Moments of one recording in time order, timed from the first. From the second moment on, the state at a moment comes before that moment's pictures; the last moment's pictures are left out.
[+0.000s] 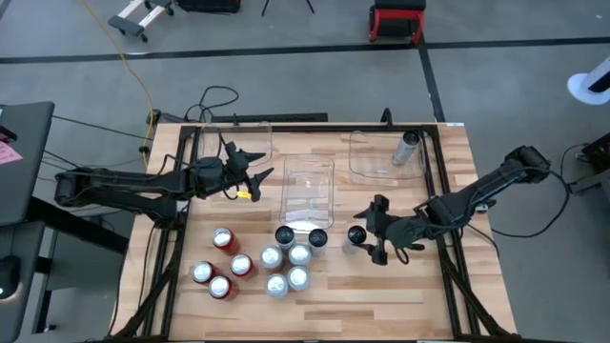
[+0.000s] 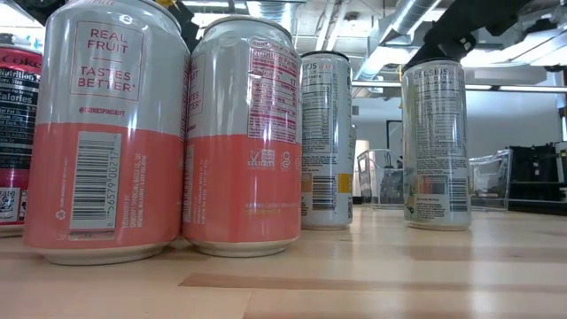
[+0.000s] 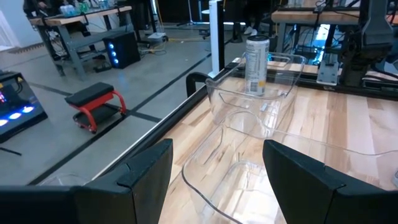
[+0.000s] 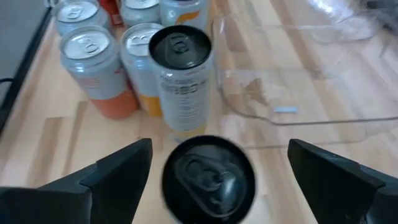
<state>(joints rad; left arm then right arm) 0.16 1.00 0.52 0.32 -0.40 0.03 0.48 1.17 0.81 -0.37 0.46 0.39</state>
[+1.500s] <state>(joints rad) 0.16 1.00 0.52 0.30 -0.40 0.00 0.48 1.11 0.92 -0.71 0.60 0.52</state>
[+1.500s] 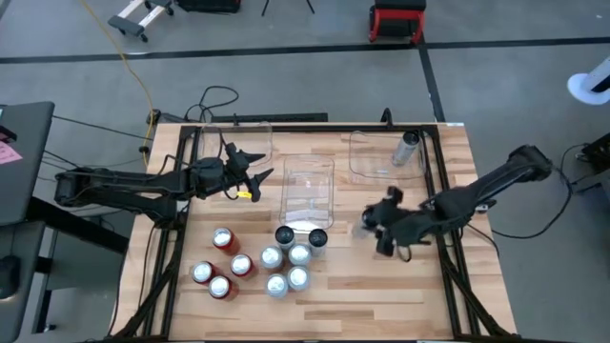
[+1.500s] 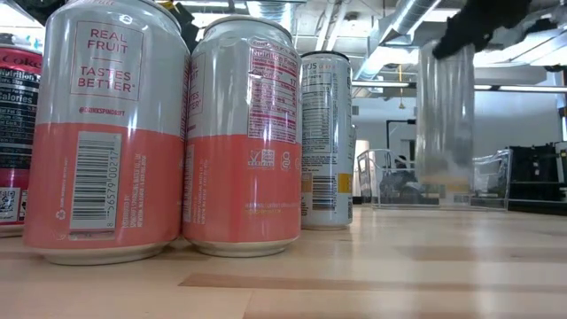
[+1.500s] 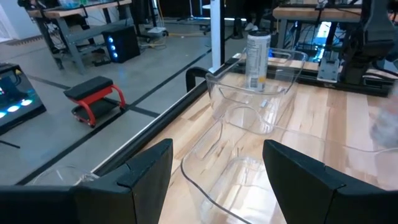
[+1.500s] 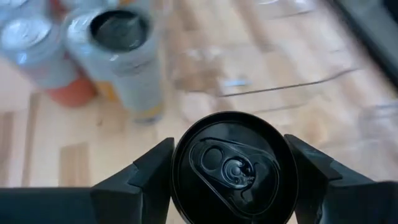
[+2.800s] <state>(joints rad) 0.17 1.00 0.52 0.33 -0.51 0.04 -0.10 0.75 0.64 -1.01 0.94 0.89</state>
